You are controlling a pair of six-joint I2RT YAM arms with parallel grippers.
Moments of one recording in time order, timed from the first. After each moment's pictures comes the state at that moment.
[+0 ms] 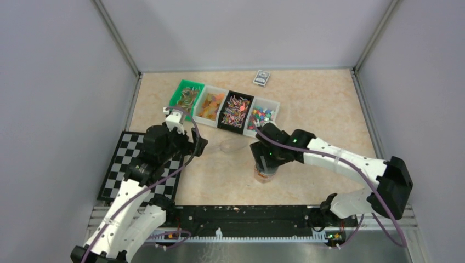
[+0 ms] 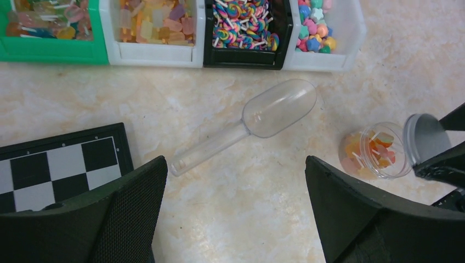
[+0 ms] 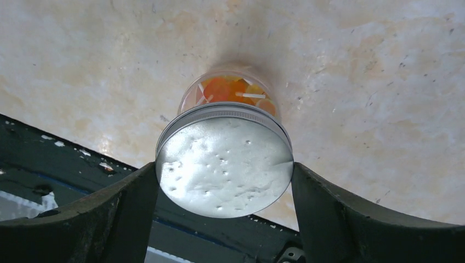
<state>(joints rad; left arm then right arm) -0.32 0.71 0.70 -0.43 0.20 -0.20 0.93 1.30 1.07 -0.85 0.16 0.53</state>
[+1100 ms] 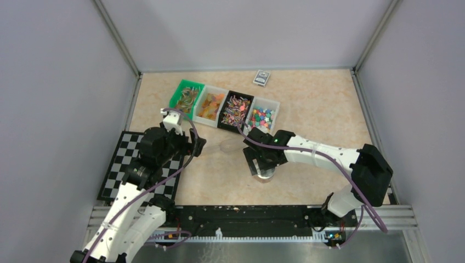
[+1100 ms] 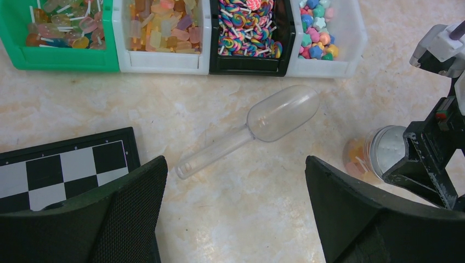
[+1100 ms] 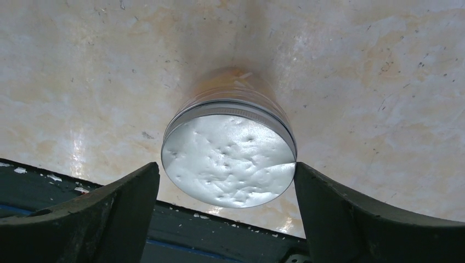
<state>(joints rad) -0.32 0.65 0.70 -0.43 0.17 -0.18 1.00 1.51 1.10 -0.86 0.21 0.58</state>
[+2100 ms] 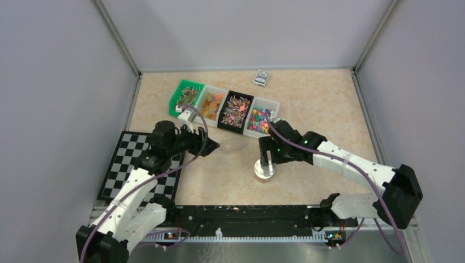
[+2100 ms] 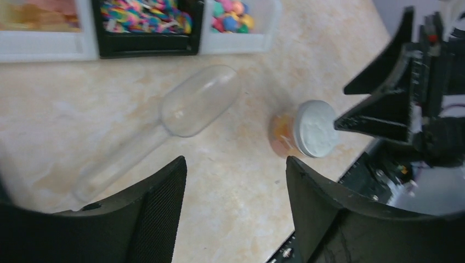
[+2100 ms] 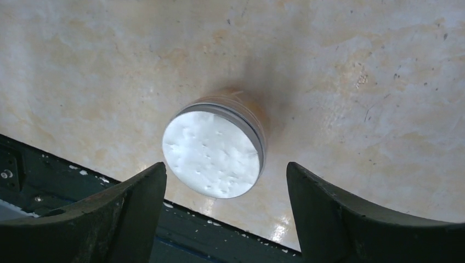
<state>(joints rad) -0.32 0.80 0.67 -0.33 0.43 -0.28 0.86 1.26 0.98 -0.73 0.12 0.58</state>
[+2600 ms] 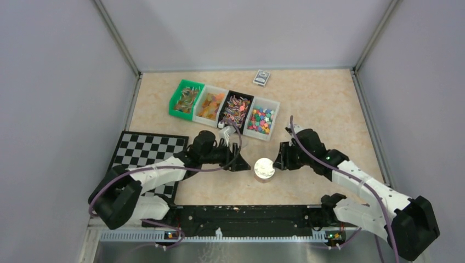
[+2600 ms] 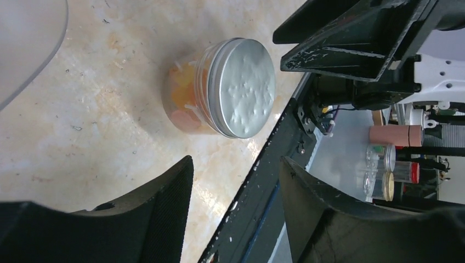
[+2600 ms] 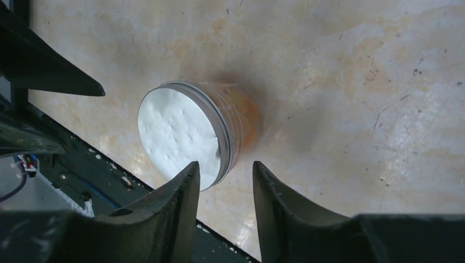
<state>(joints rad) -0.69 1.24 0.51 0.24 0.59 -0.67 0.61 0.96 0.59 -0.45 -0.18 0.49</state>
